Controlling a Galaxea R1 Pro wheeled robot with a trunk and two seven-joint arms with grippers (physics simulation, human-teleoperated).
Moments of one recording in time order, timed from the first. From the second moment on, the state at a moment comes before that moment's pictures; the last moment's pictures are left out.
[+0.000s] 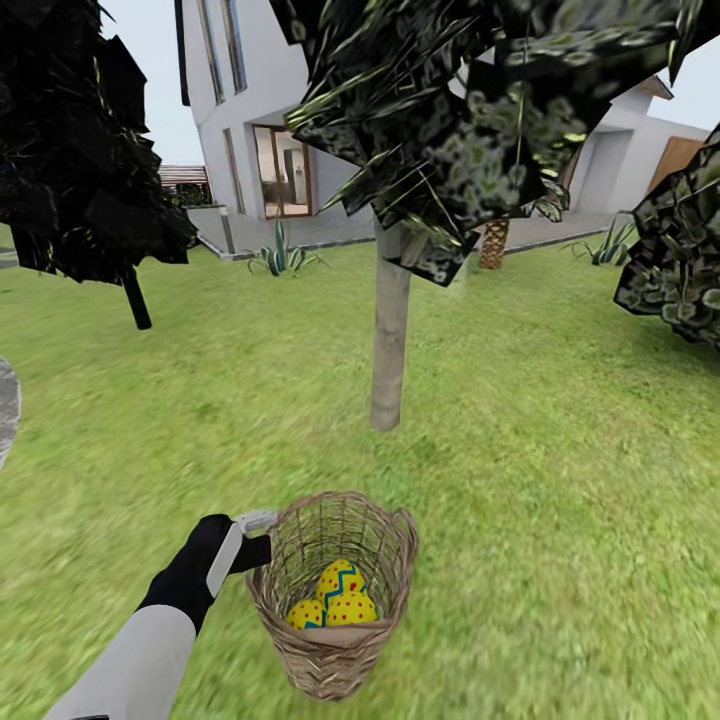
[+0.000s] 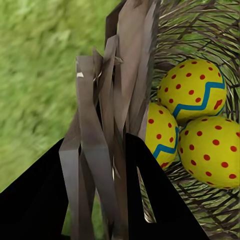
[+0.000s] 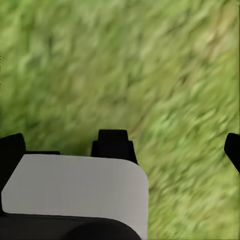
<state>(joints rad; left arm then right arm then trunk) -0.68 -0.06 0.14 -0.71 0.15 0.83 0.16 -0.33 -0.04 -0.44 0.02 0.46 -0.09 -0.01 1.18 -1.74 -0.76</state>
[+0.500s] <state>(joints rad) -0.68 -0.06 0.14 -0.71 0.15 0.83 0.16 -0.33 -0.05 -0.44 0.01 0.46 -0.08 0.00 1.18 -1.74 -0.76</state>
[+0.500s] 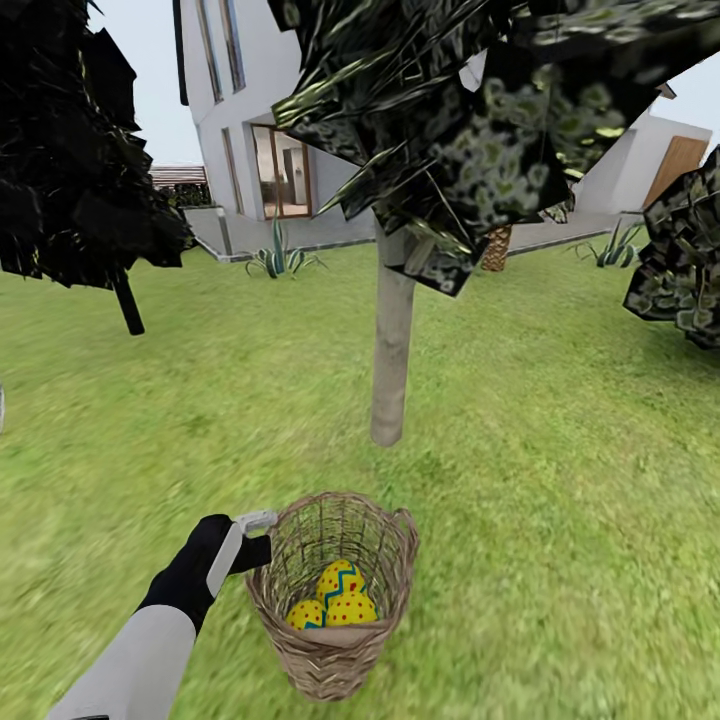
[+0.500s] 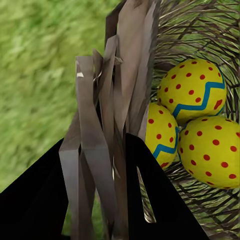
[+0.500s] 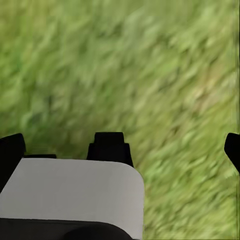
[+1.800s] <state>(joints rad) -0.68 -0.06 0.14 -0.72 0.15 0.83 0.16 -0.74 -0.06 -0.46 -0.89 0.27 0.68 0.35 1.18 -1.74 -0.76</state>
